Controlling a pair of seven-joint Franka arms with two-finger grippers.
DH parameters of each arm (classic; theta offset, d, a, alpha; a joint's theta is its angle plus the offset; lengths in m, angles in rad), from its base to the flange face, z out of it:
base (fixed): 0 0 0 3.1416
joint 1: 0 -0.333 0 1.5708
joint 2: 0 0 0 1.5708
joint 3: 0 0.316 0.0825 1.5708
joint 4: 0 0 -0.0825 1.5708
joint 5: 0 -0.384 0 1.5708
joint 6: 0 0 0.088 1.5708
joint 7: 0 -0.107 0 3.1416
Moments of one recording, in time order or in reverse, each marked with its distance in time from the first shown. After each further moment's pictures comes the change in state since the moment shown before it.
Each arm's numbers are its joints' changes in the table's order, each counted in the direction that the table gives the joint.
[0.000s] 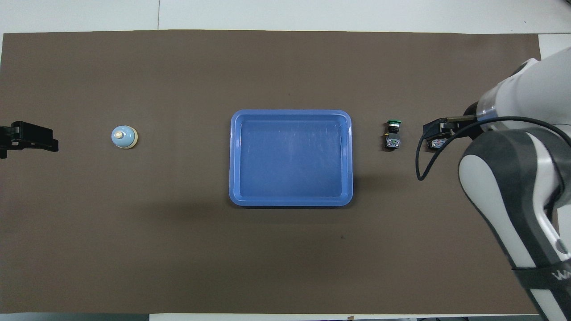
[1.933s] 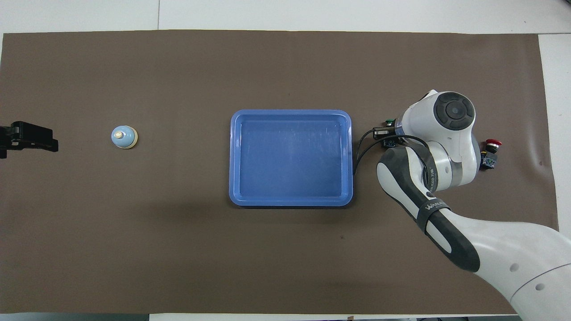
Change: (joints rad) left arm 0.000 0.000 0.000 0.000 0.000 0.000 0.000; right arm -0.056 0.293 0.000 -0.165 0.000 -0.529 -0.081
